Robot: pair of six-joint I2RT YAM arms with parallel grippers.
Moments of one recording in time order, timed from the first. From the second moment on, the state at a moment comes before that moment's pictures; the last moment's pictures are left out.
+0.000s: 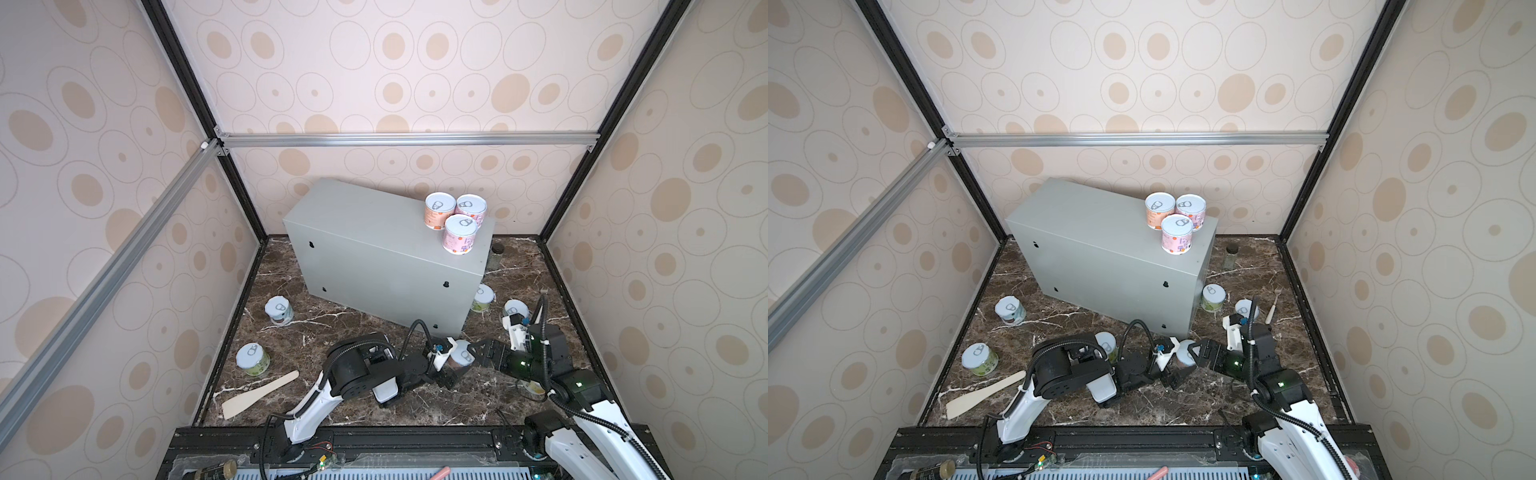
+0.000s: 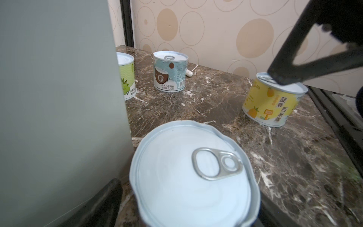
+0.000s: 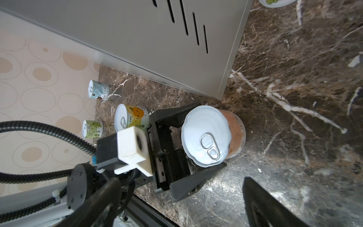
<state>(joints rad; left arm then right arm) -1.12 2.23 0.73 1.36 -0.04 -0.11 0.27 0.59 0.53 -0.69 -0.42 0.65</state>
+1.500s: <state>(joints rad) -1.13 2.18 0.77 1.25 -0.07 -0.12 0.27 0.54 0.69 -0.84 -0.39 0.64</state>
